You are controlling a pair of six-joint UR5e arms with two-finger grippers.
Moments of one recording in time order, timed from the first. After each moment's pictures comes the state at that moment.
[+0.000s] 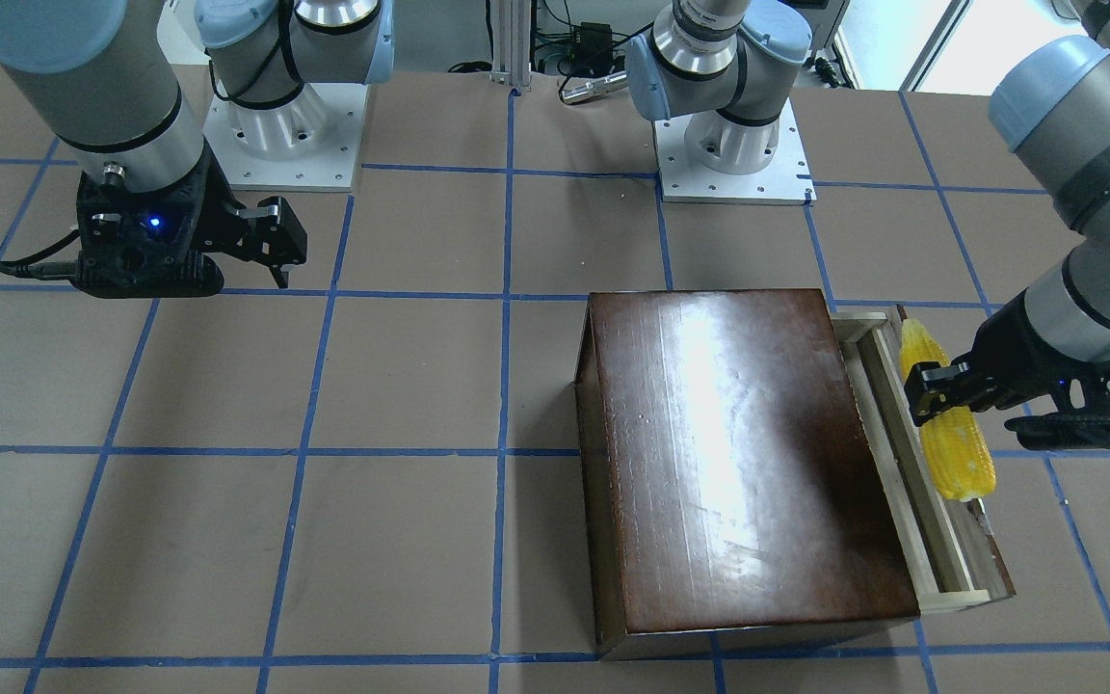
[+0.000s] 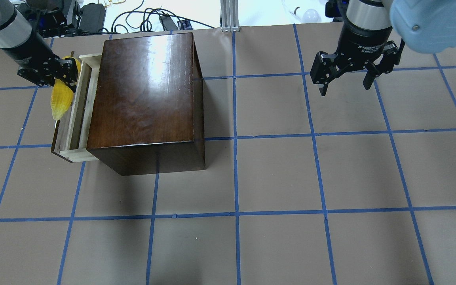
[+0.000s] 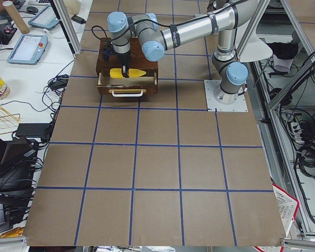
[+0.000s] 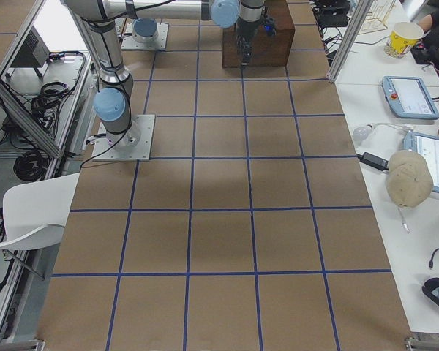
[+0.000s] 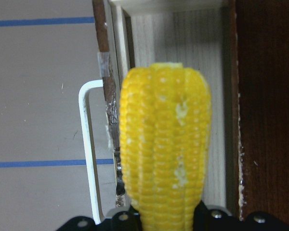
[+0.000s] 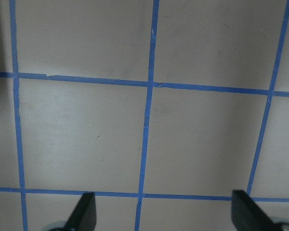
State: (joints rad) left arm -1.26 -1.83 -1.52 -1.39 1.54 0.24; right arm 1.60 -1.46 1.49 -1.51 -1.62 -0.05
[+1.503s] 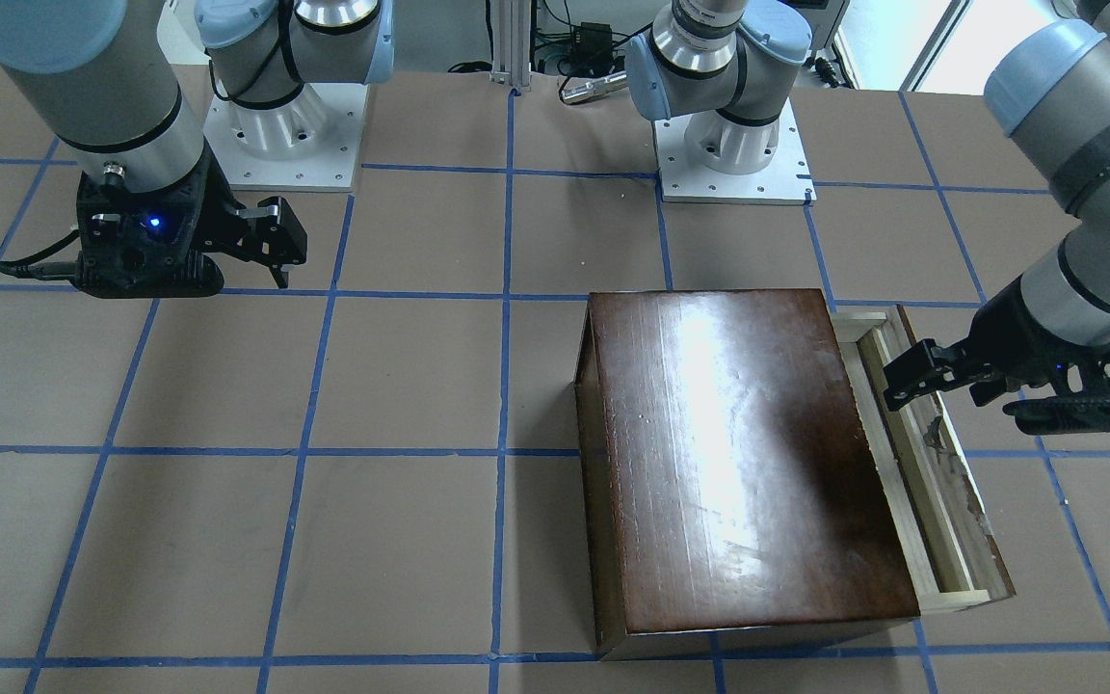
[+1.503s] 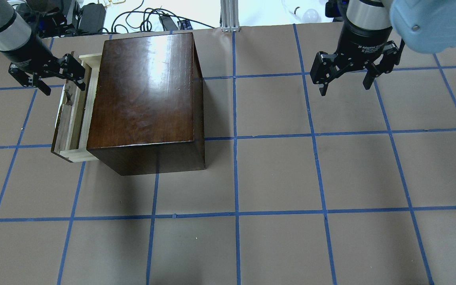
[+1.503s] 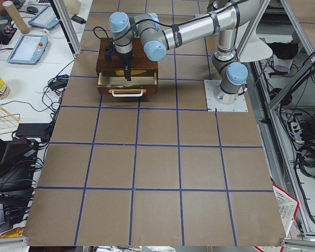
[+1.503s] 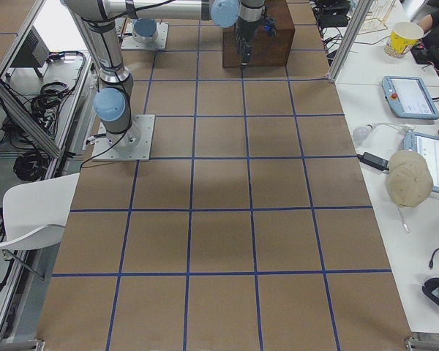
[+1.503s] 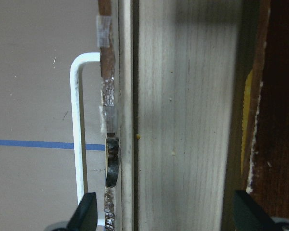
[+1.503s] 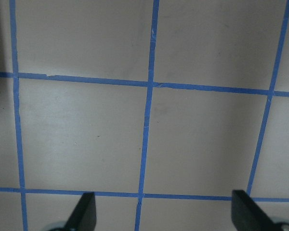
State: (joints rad) left arm -1.26 -1.79 -1.53 -1.41 1.55 0.23; right arm 1.60 -1.46 1.49 -1.51 -1.62 -0.05
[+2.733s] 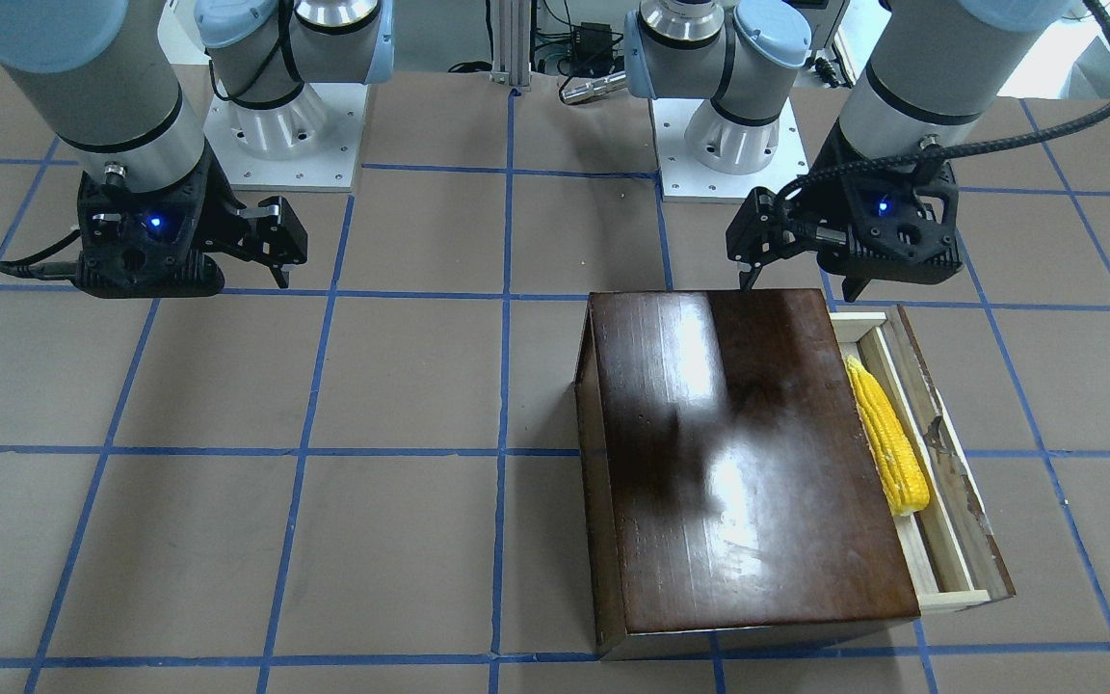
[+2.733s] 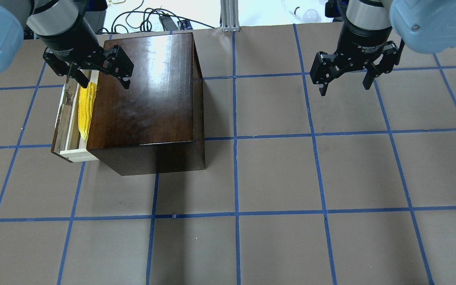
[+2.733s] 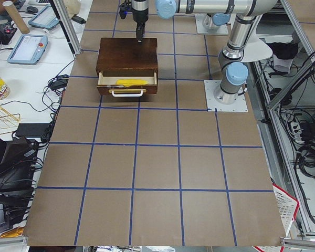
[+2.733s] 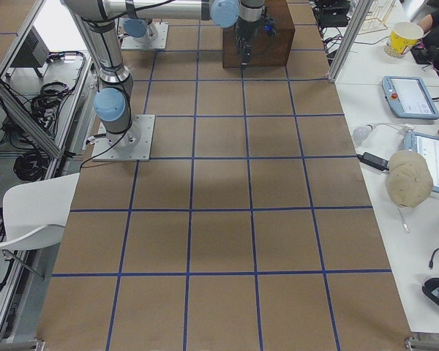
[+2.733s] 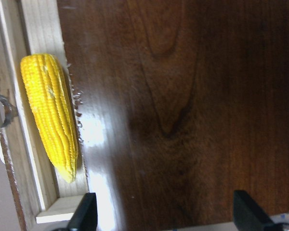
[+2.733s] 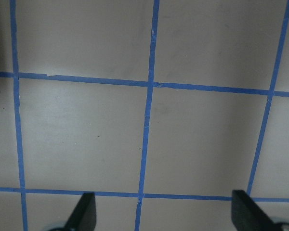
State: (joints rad) left arm -1.54 -1.63 -1.51 -1.56 1.56 0.12; right arm 1.60 -1.46 1.49 -1.51 -1.62 -0.05
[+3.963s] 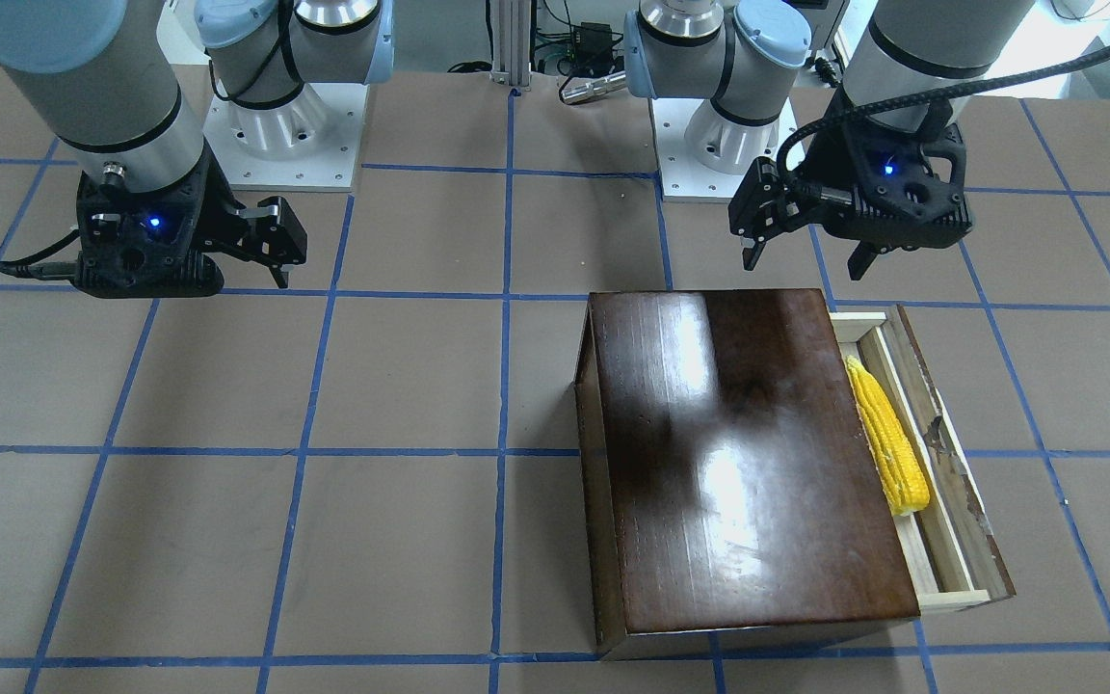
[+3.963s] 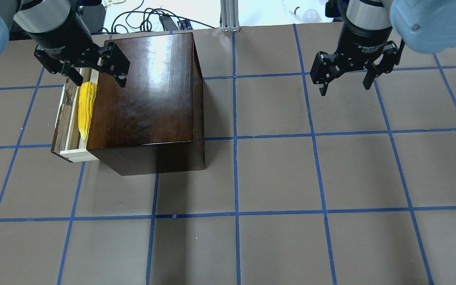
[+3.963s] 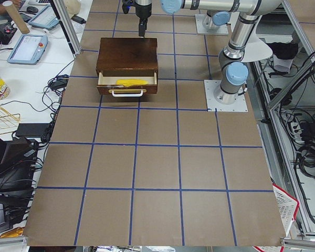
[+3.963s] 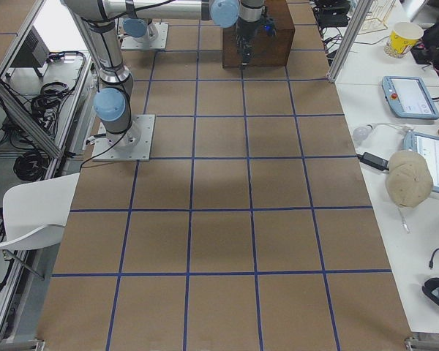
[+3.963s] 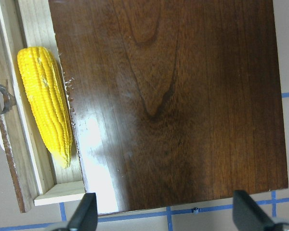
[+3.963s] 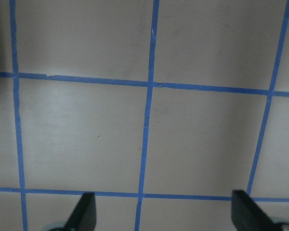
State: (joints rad) left arm -1.54 -1.59 -1.50 -1.57 1.57 0.12; right arm 1.60 -1.46 1.49 -1.51 -1.62 -0.05
